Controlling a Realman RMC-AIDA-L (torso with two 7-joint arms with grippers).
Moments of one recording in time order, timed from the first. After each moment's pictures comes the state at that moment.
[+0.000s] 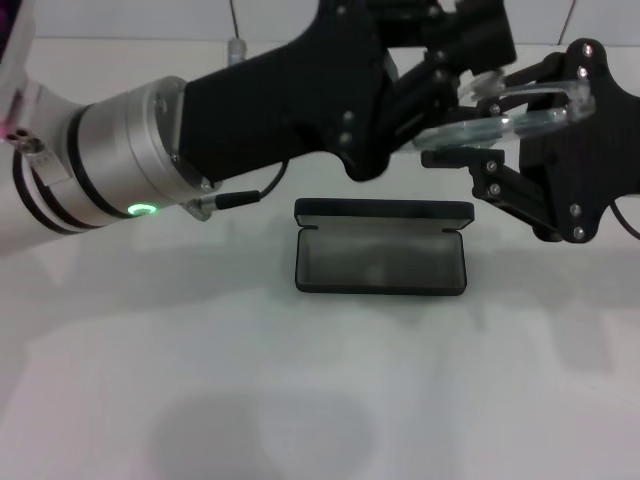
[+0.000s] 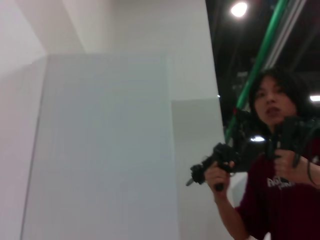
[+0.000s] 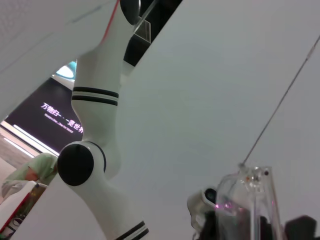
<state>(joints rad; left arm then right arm) -0.55 -2.09 1.50 0.69 0.85 1.70 -1.10 0.48 2.02 -1.21 -0.90 -1.21 -1.83 0.75</state>
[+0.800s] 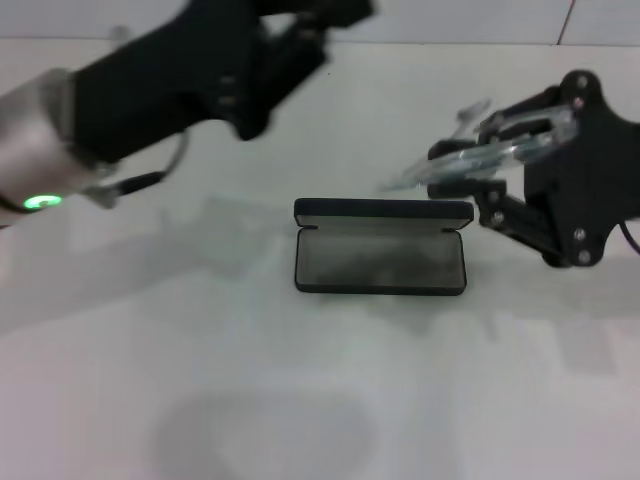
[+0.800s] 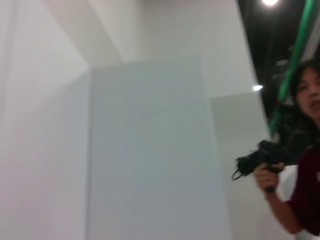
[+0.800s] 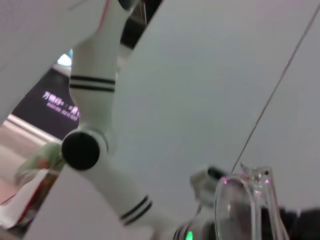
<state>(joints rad) -0.46 -2.05 1.35 0.71 0.89 1.72 -1.10 0.44 2.01 -1.21 -0.97 -1.27 -1.81 0.86</state>
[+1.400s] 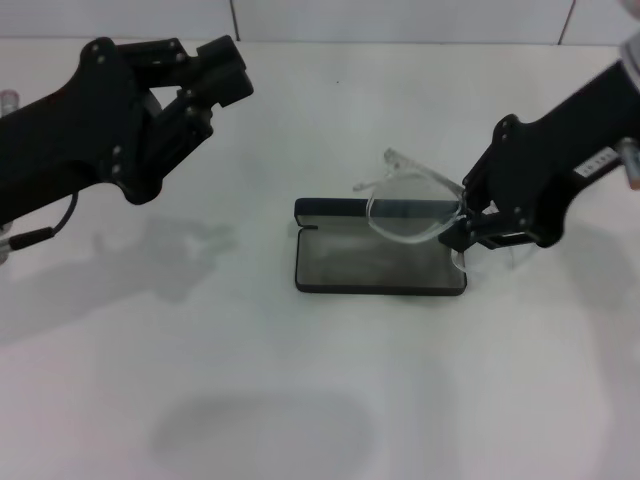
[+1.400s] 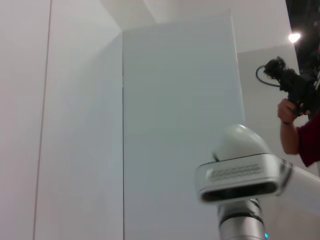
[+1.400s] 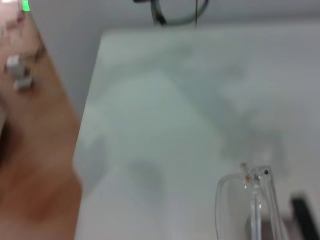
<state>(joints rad) -0.30 -2.00 1.21 0.81 1.05 1.76 -1.16 0.81 2.01 -1.22 -1.48 -2.18 -1.94 2.16</state>
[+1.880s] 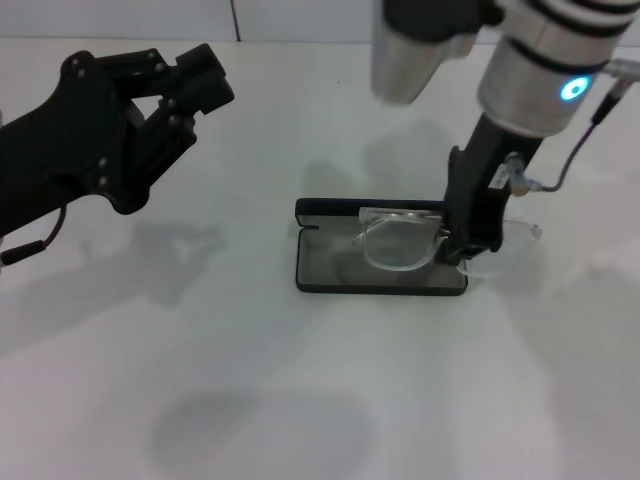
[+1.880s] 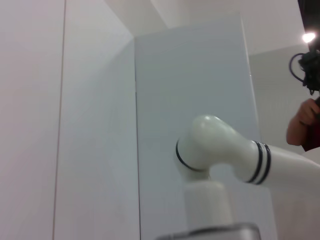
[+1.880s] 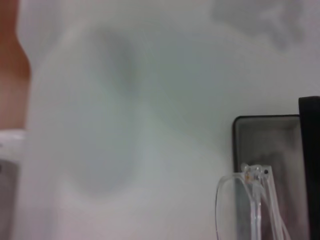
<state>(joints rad) -0.27 -2.02 1.17 0.80 1.06 1.77 -1.12 1.17 2.03 -1.50 -1.00 -2.44 -1.78 2.23</state>
